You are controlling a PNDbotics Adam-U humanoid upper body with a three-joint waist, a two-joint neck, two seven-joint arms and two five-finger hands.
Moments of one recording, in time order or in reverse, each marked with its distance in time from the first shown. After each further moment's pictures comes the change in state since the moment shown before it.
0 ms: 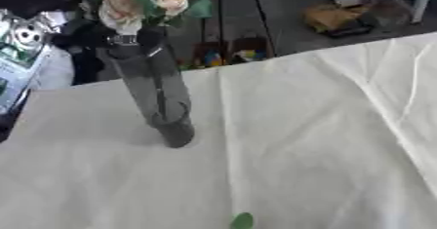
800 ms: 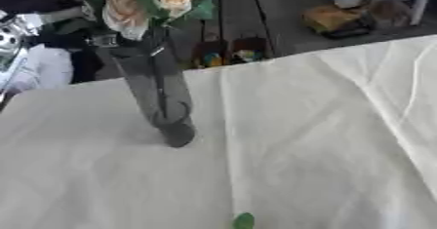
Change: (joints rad) left arm 0.044 0.047 0.021 -0.034 0.015 -0.002 -0.002; right arm -0.001 0.000 0.000 0.000 0.000 0.003 -0.010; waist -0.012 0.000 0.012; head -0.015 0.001
